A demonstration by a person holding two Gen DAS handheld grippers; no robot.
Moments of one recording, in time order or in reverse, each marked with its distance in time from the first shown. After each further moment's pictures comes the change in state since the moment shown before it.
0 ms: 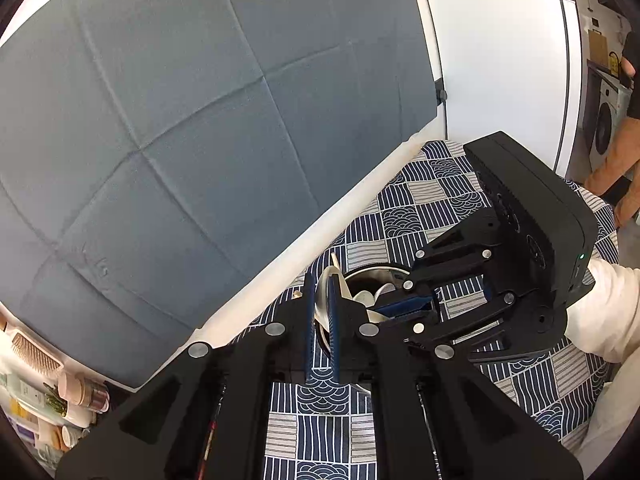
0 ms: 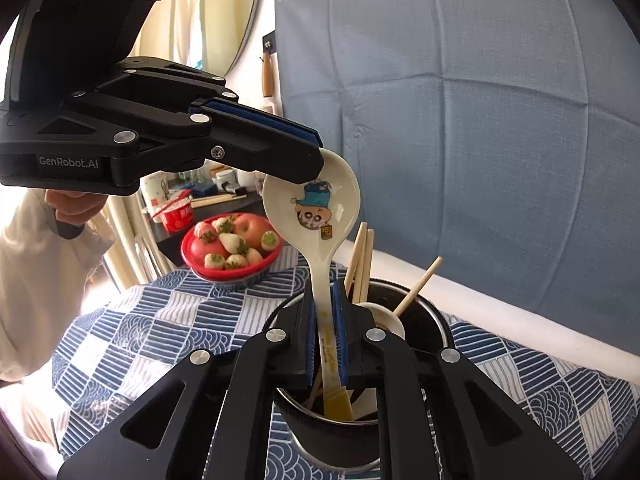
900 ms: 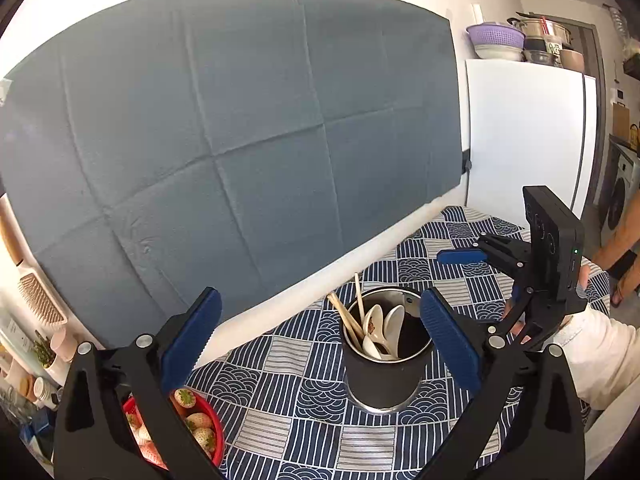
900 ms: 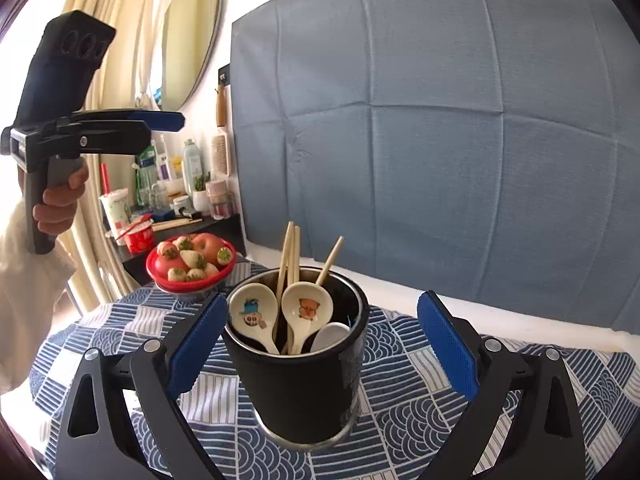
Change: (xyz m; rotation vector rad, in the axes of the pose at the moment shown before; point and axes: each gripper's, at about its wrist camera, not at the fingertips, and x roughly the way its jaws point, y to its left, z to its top) left arm -0.066 0.028 -0.047 -0.210 -0.222 0.073; right arm -0.054 -0.015 -0.021 0.065 -0.097 -0.207
